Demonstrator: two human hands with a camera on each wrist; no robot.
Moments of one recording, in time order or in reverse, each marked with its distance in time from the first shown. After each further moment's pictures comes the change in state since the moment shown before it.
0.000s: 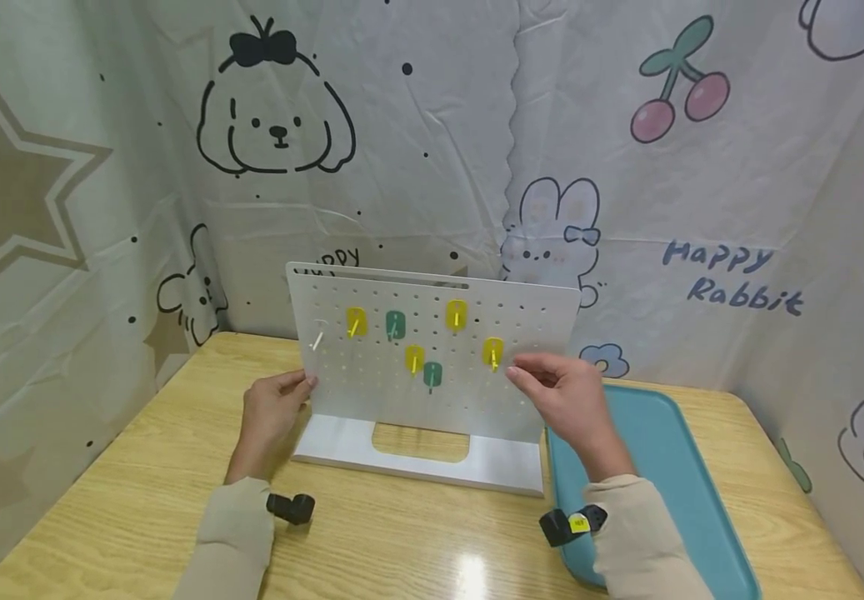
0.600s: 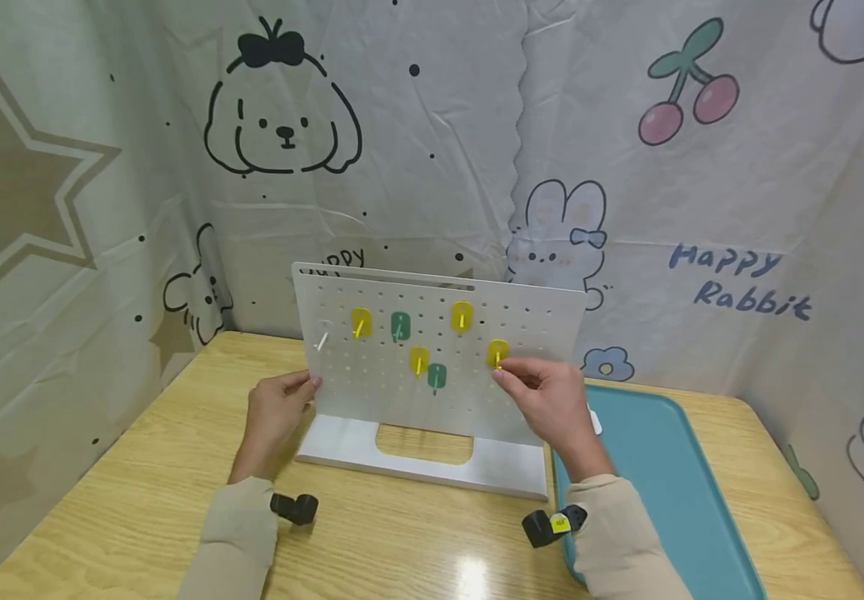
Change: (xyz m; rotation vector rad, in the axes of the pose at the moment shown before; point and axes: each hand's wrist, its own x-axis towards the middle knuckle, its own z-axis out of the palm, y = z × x) left_hand 0.001 0.000 0.000 -0.015 0.008 -0.007; right_hand 0.004 -0.011 0.023 -0.001 0.003 0.049
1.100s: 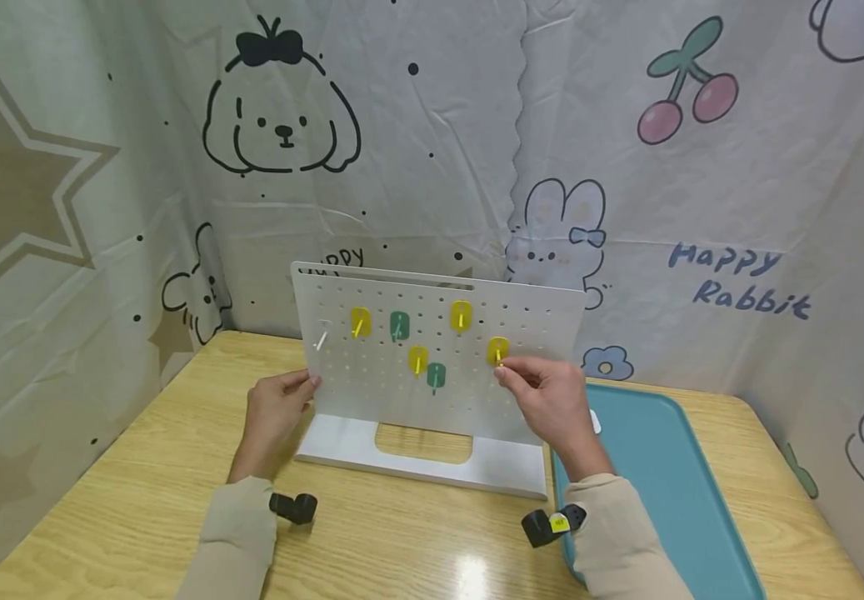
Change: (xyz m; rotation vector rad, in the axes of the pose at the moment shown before) left_hand -0.001 0.001 0.000 0.013 -0.004 0.006; right_hand 0.000 0.000 0.001 -0.014 0.069 -0.066
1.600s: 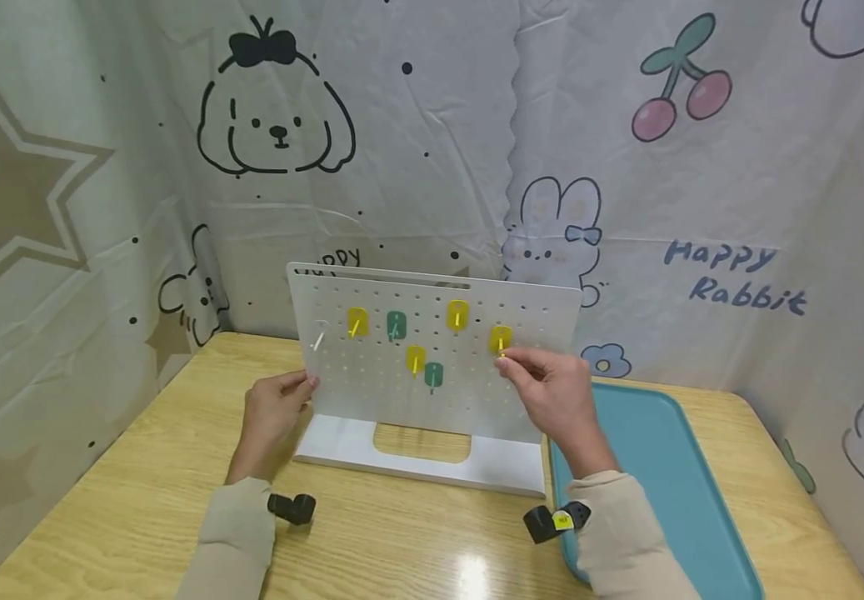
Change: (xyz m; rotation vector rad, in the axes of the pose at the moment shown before) left_hand 0.000 0.001 0.000 0.007 0.002 0.004; right_hand 0.003 -0.002 -0.009 -0.003 0.120 -0.182
